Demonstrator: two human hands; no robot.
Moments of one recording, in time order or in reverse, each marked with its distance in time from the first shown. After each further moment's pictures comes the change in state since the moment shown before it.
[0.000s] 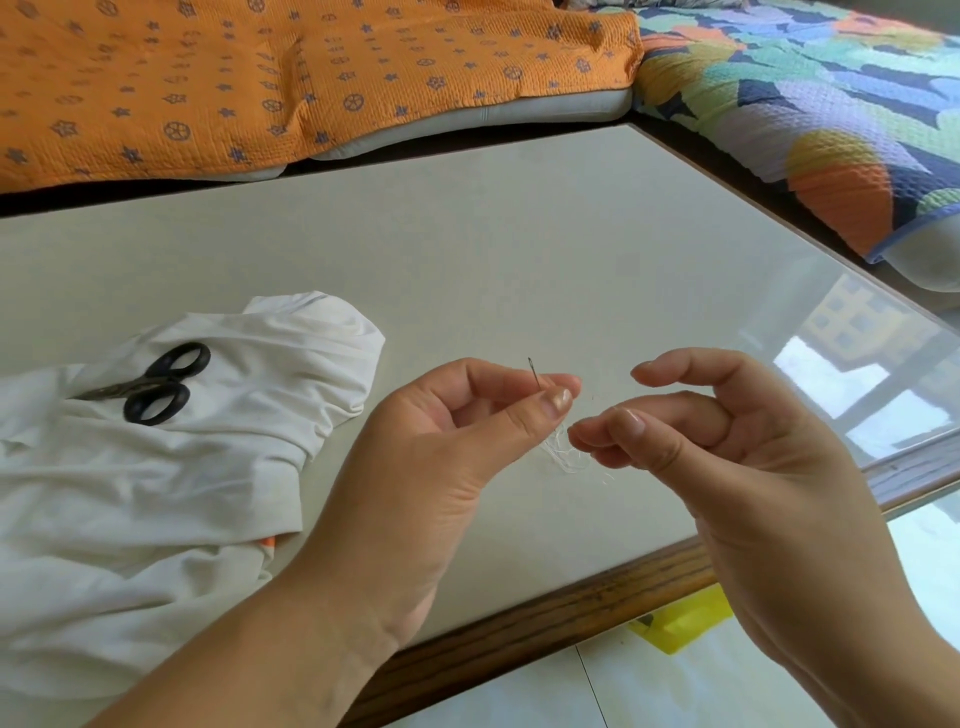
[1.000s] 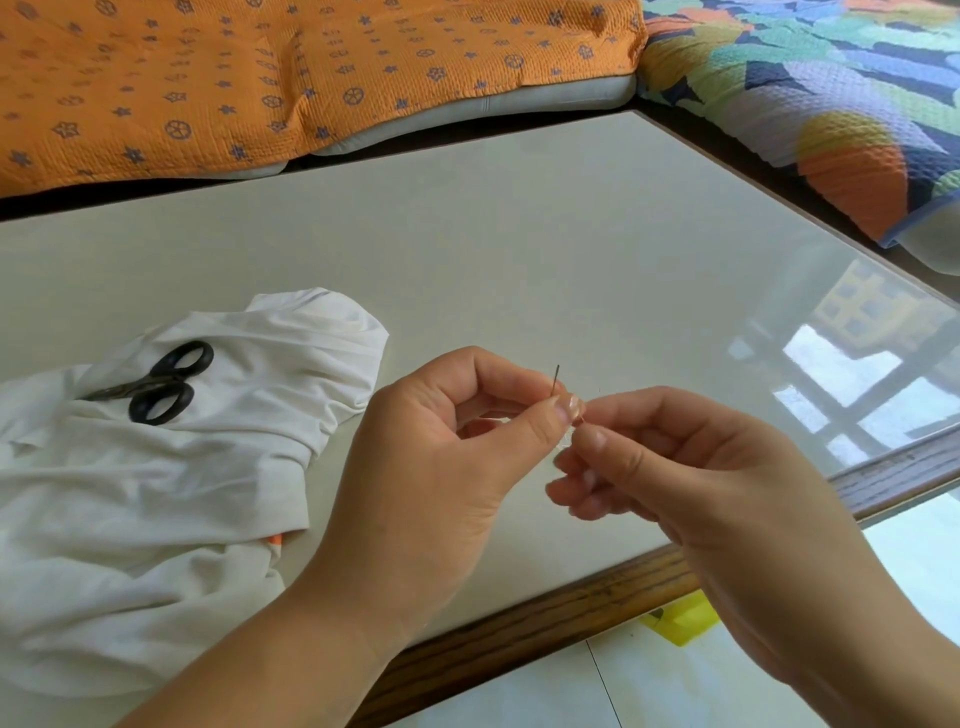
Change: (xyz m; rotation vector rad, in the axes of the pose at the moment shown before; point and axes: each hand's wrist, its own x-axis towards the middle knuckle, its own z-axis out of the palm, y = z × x) left_hand 0.001 -0.005 -0.006 0.277 0.038 0.165; right_hand -0.002 0.003 0.006 -0.032 -0.116 0.241
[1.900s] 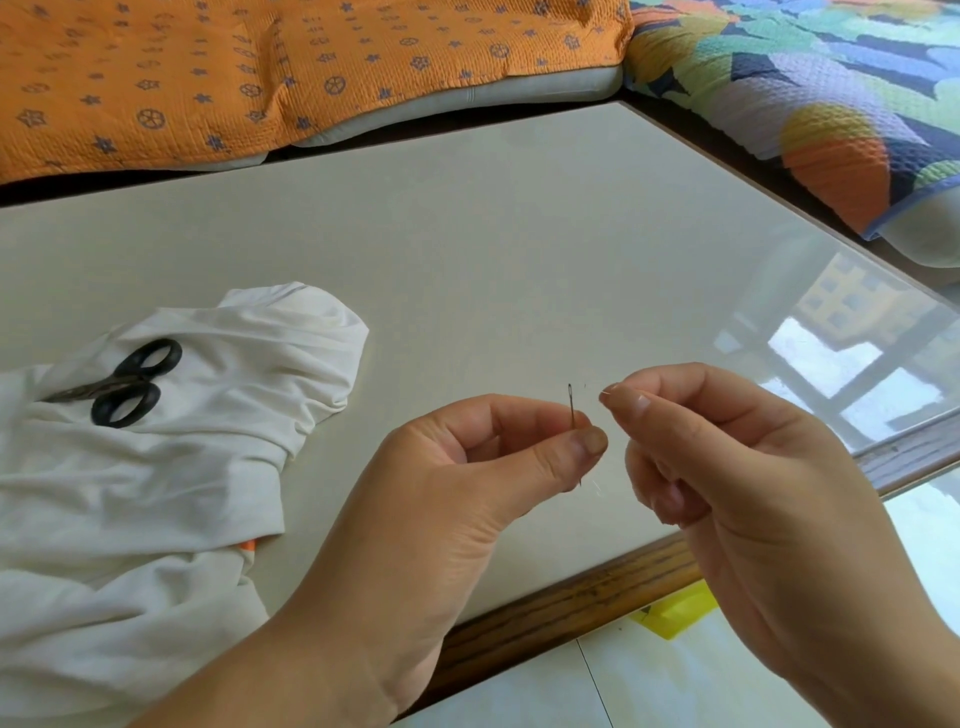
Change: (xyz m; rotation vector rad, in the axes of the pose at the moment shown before) left_hand -0.009 0.002 0.014 -0.210 -0.111 -0.275; right_hand -0.003 -0.006 -0.007 -0.002 0.150 -0.065
